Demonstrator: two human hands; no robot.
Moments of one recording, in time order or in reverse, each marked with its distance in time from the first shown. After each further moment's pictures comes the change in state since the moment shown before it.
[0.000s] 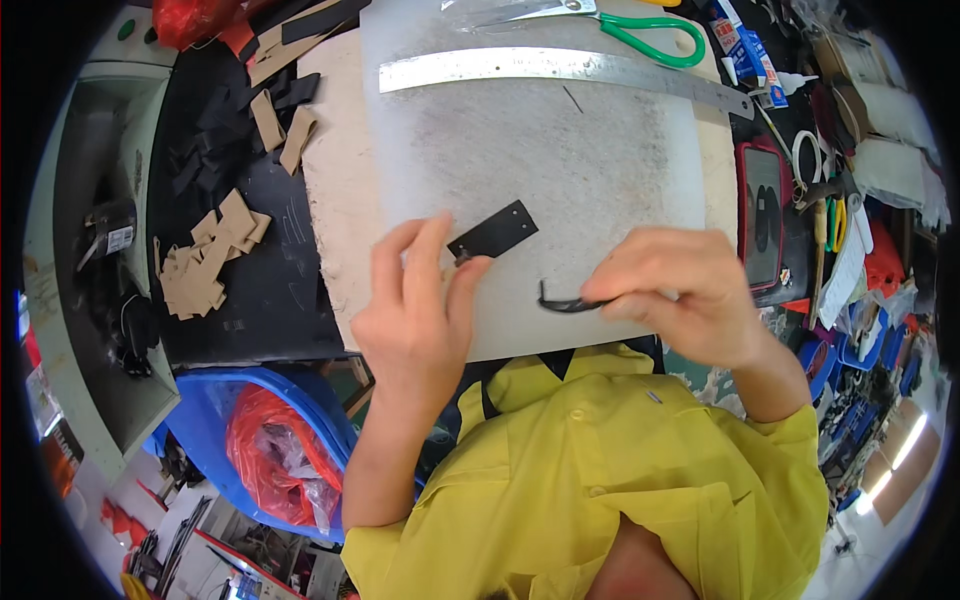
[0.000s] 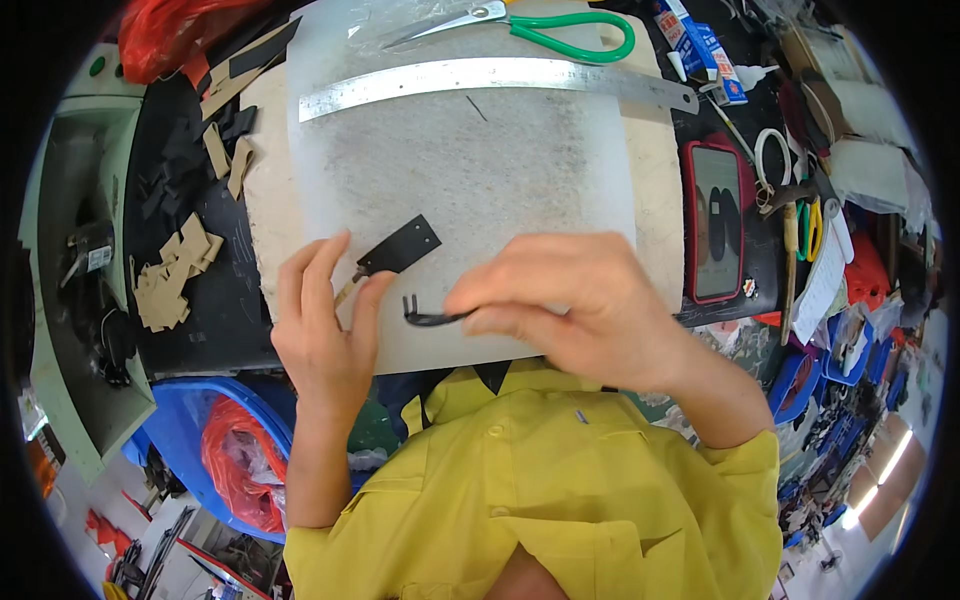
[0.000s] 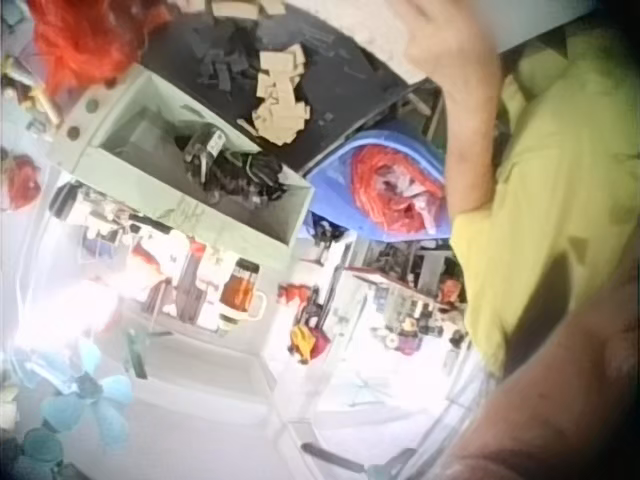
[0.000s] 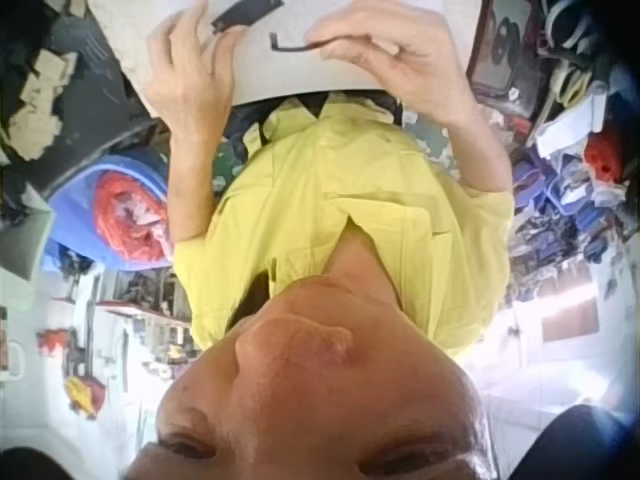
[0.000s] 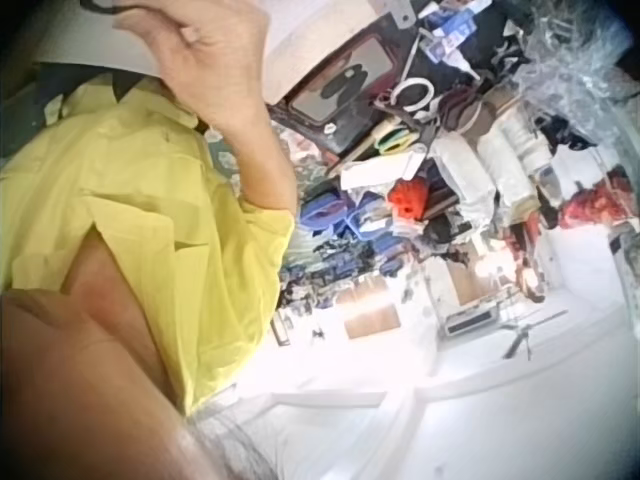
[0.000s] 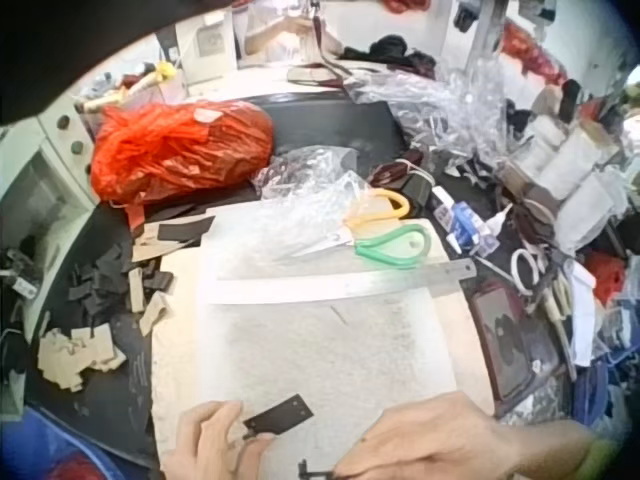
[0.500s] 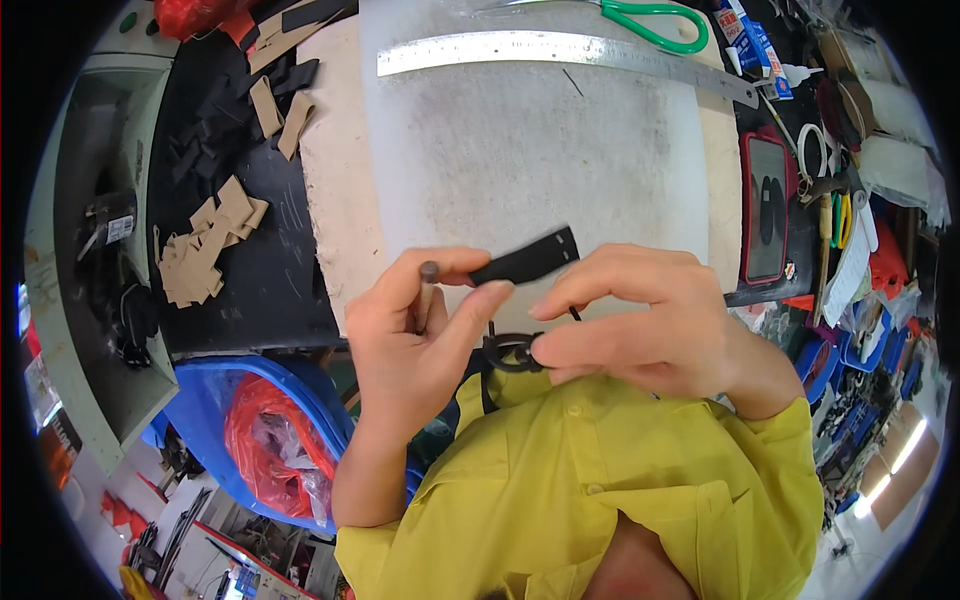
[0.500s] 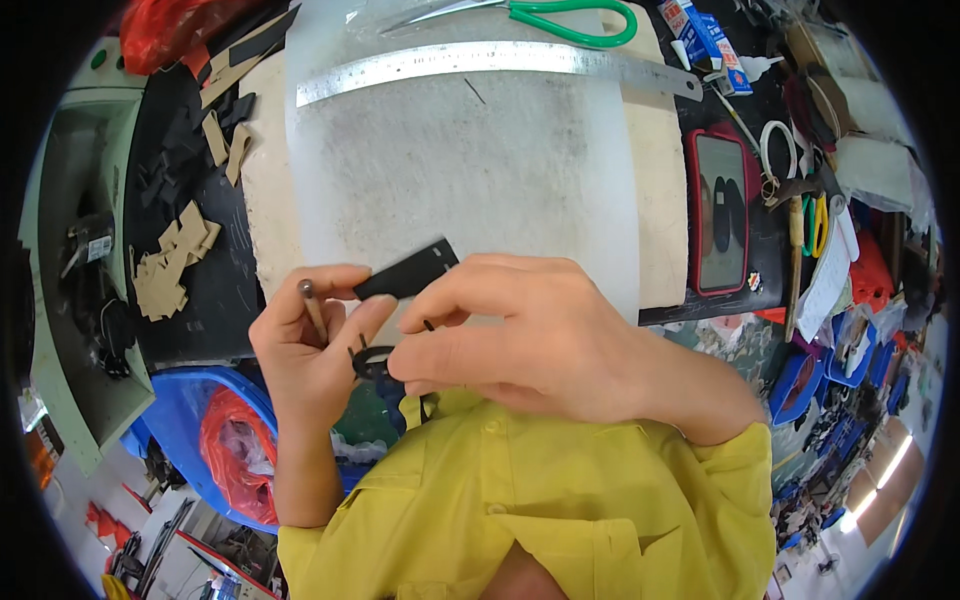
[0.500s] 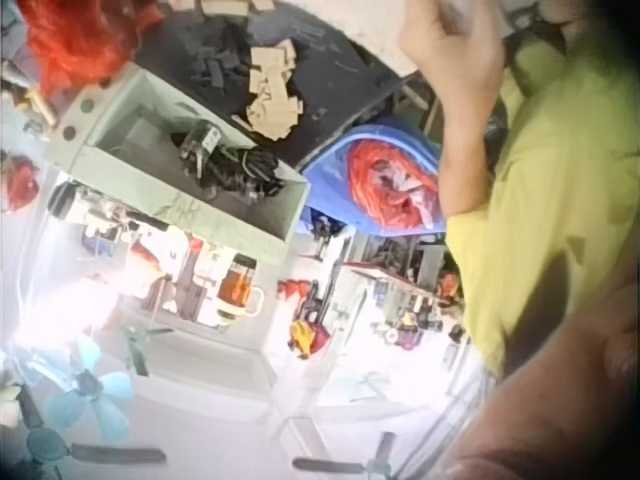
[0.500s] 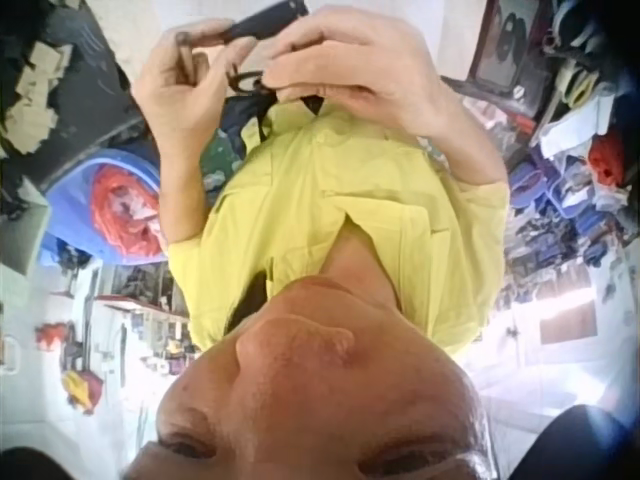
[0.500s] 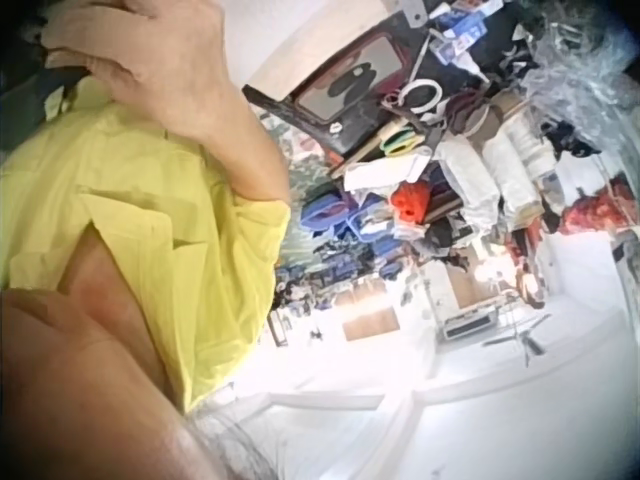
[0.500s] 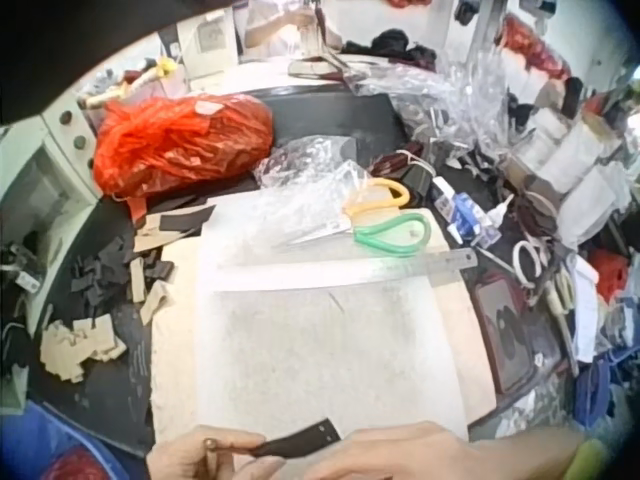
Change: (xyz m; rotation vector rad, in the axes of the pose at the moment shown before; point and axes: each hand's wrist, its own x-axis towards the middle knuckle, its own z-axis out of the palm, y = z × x) left_hand -0.007 0.008 -0.026 -0.601 -0.252 -0.402; right_hand 0.003 -0.009 0.027 -0.016 -0.015 -0.268
